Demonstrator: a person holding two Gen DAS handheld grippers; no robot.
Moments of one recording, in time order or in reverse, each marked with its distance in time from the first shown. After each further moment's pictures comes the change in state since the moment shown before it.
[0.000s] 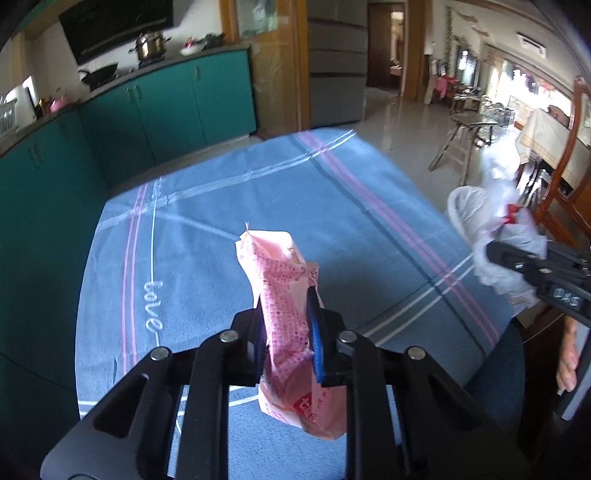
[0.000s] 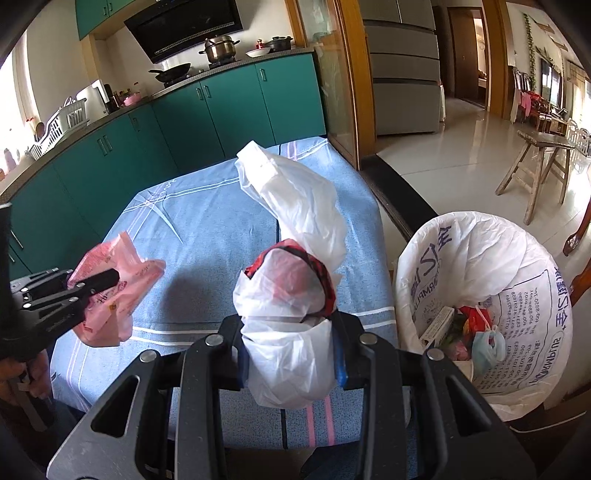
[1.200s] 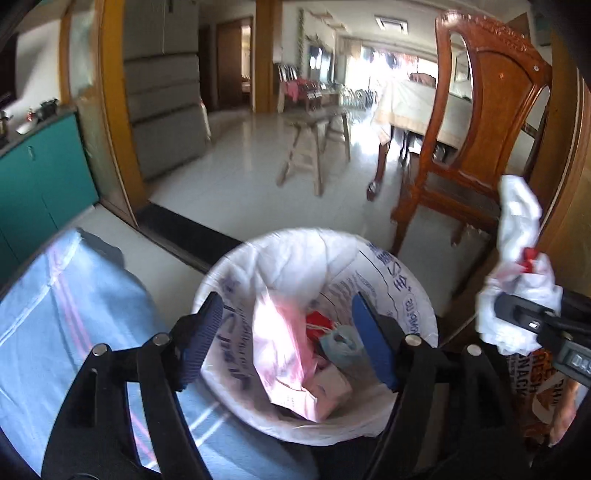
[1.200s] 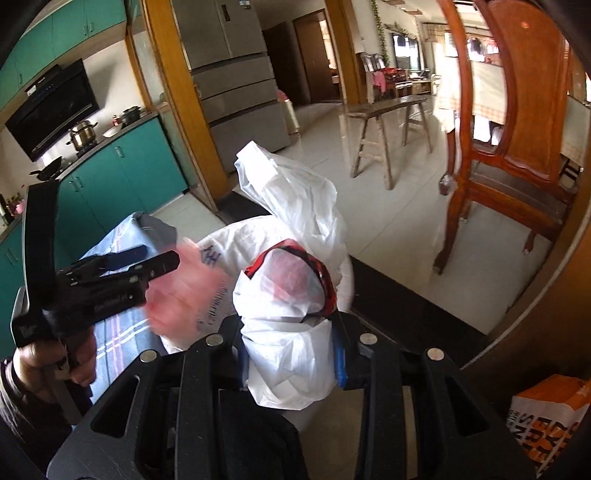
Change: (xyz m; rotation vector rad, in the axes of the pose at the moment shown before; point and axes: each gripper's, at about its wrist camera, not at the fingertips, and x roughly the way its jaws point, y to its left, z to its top) left arm 0.066 -0.274 0.084 0.315 -0.106 -0.449; right arm -0.128 -0.188 -0.054 0.373 -0.166 -0.362
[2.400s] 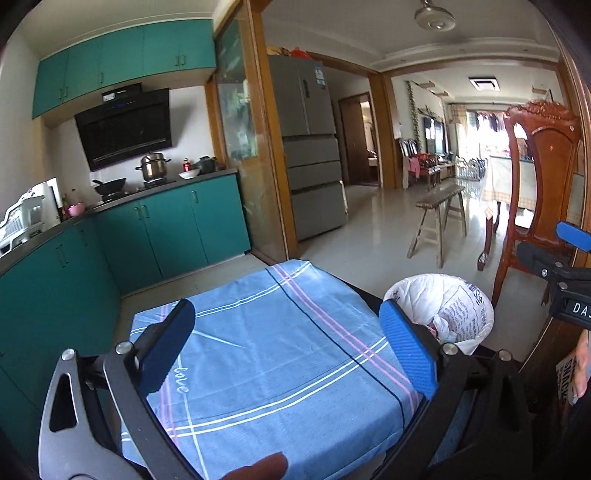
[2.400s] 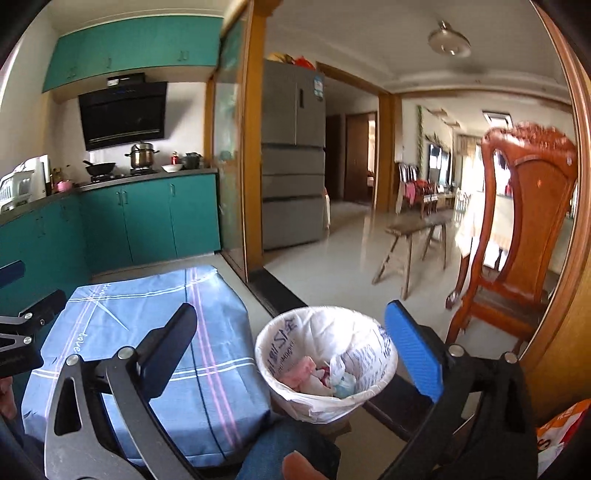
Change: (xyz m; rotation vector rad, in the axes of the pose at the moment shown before) left arm -0.328 0.051 -0.109 -0.115 -0.313 0.533; right arm -0.168 0.159 -0.040 -0.291 -0.400 -0.012
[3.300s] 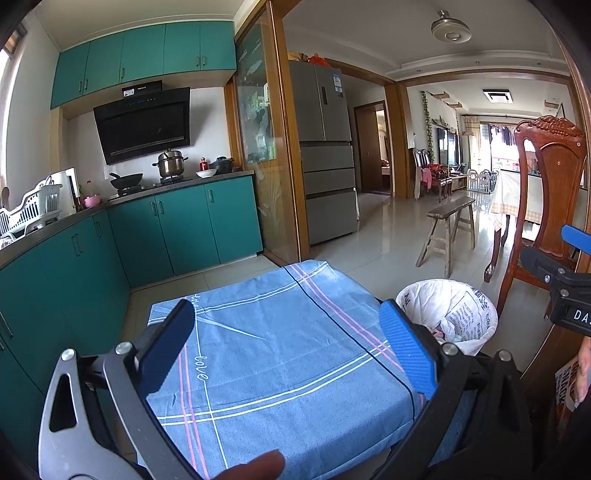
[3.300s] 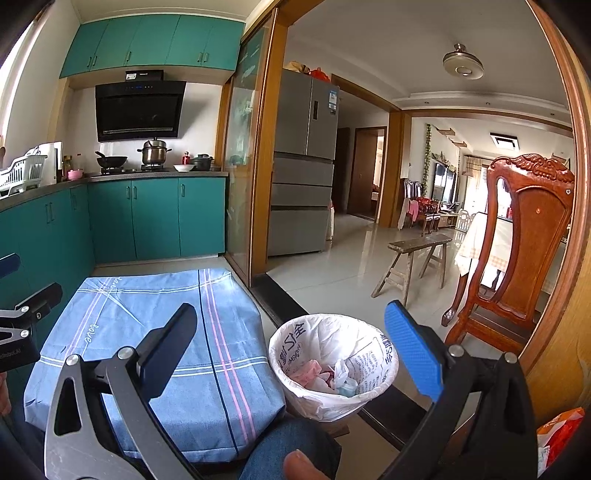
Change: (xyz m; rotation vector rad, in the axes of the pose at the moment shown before) left arm -0.026 0.027 -0.010 -0.044 -0.015 0.030; right arm -0.025 0.036 0.000 -0.053 -0.010 -0.004
